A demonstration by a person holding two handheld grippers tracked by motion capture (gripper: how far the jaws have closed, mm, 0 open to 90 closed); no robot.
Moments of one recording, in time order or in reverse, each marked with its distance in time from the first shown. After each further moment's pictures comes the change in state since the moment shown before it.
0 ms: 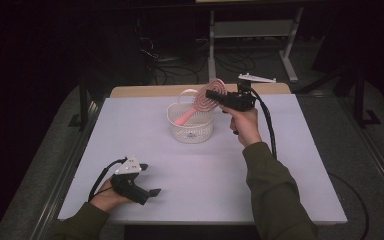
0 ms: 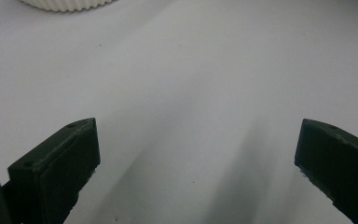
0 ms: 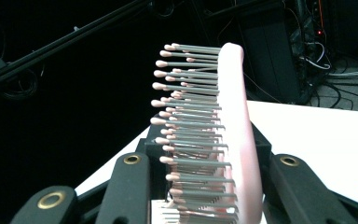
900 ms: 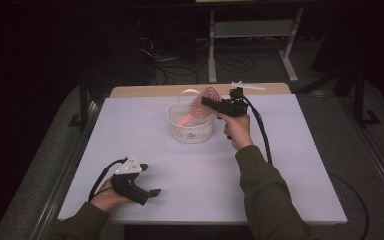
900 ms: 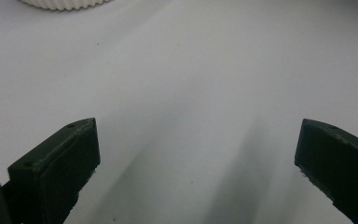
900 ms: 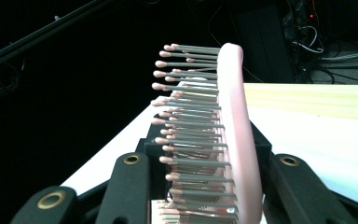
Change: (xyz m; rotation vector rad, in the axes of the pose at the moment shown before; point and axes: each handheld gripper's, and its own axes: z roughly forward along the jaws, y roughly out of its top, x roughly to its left) left arm 0.000 0.000 0.001 0.001 -0.005 -0.002; right arm -0.012 -0.025 0.023 0.030 -0.036 0.033
